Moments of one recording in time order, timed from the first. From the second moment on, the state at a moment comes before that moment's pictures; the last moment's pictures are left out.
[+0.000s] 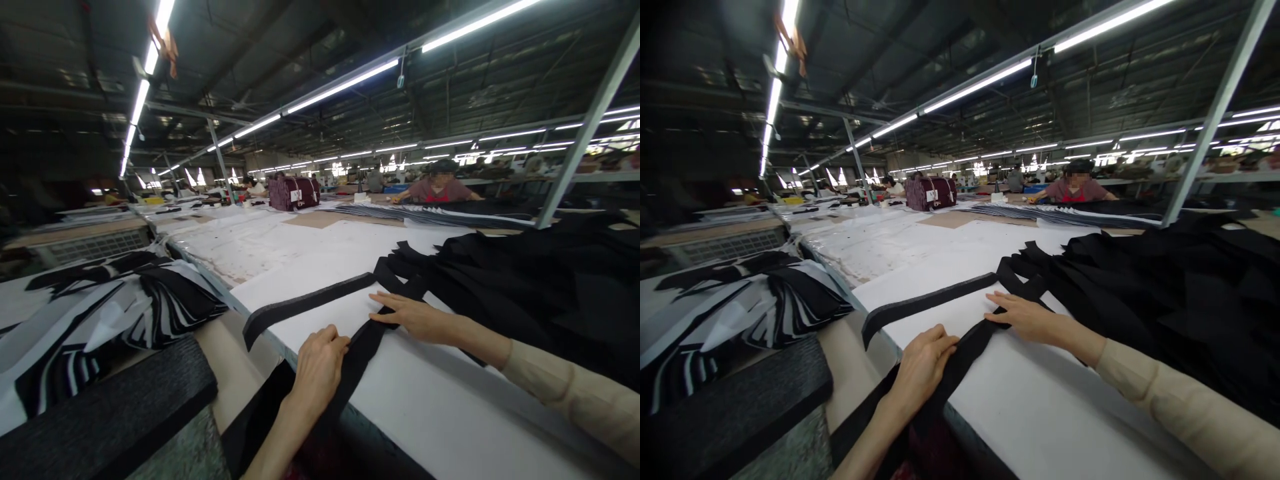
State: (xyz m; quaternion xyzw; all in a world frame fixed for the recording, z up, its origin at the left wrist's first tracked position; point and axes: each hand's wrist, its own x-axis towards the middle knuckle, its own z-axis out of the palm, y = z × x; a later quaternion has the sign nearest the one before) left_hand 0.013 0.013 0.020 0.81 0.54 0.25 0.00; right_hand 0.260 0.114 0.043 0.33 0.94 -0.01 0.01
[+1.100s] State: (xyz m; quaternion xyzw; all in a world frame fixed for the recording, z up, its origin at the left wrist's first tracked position) left_hand -0.030 -0.018 0.004 0.83 0.47 0.29 -0.10; right_hand 0.198 0.051 0.054 0.31 0.94 -0.14 0.05
